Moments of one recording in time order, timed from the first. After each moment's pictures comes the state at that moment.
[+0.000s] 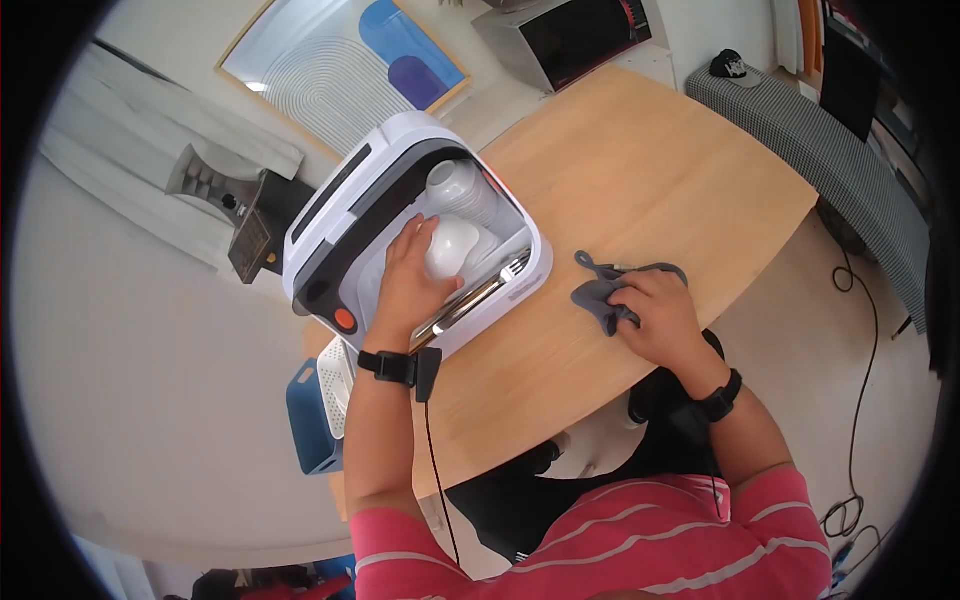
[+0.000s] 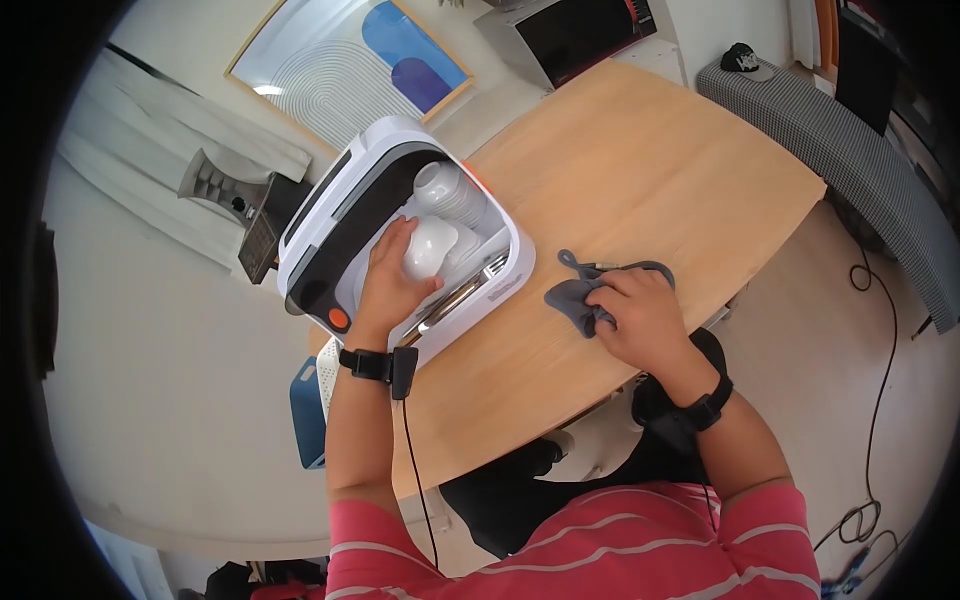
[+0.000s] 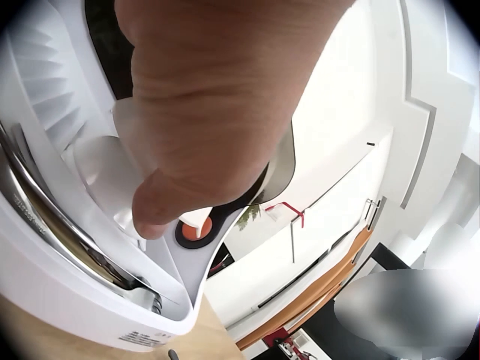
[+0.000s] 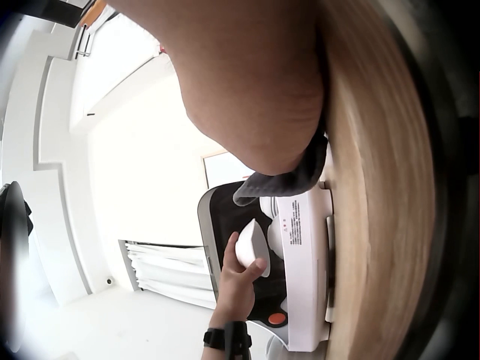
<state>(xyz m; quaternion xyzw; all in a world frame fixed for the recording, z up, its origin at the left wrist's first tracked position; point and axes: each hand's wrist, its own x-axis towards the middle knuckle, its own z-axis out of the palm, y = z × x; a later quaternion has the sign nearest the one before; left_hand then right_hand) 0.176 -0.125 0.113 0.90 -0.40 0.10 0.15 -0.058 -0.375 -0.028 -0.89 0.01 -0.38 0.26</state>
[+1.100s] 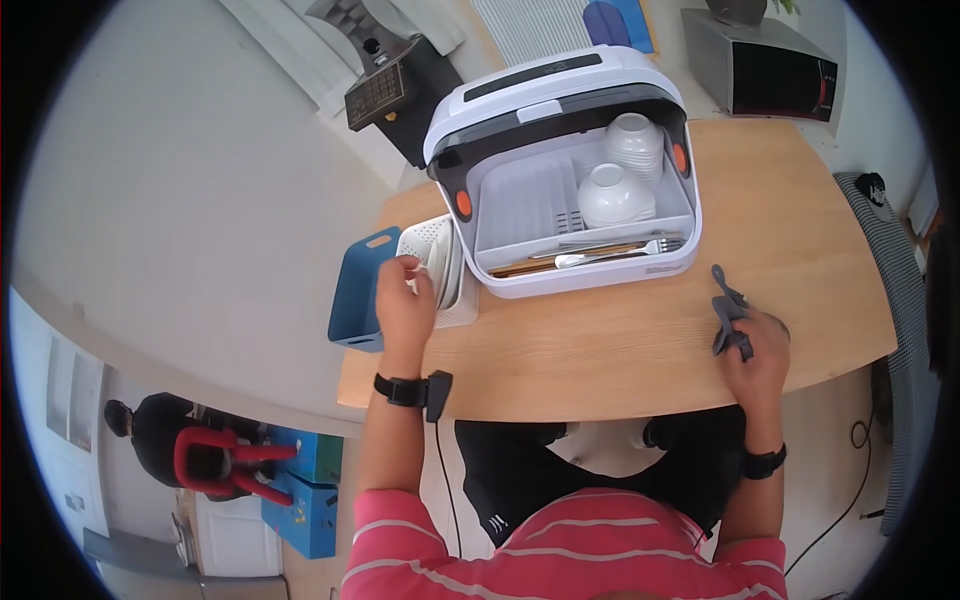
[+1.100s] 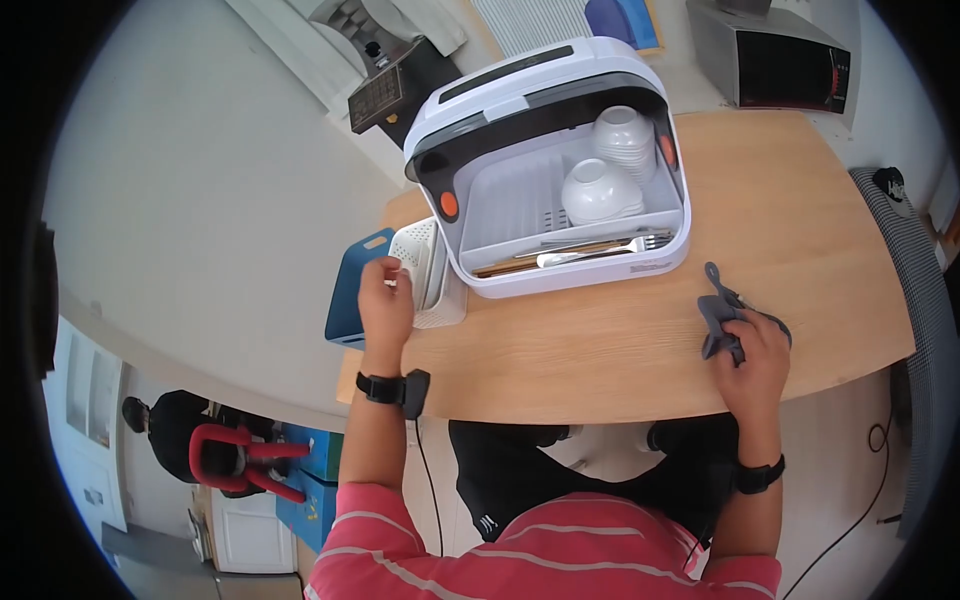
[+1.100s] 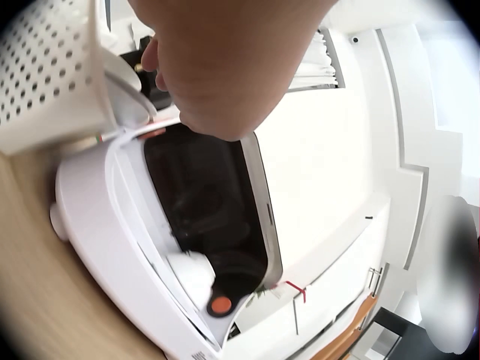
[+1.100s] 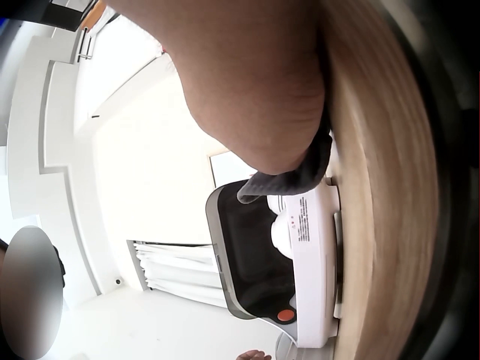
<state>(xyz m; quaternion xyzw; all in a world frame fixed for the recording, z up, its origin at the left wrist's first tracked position) 0.100 0.094 0.067 0.91 -0.06 0.34 0.24 -0.052 -0.374 -0.032 -0.89 0.01 -0.38 0.25</state>
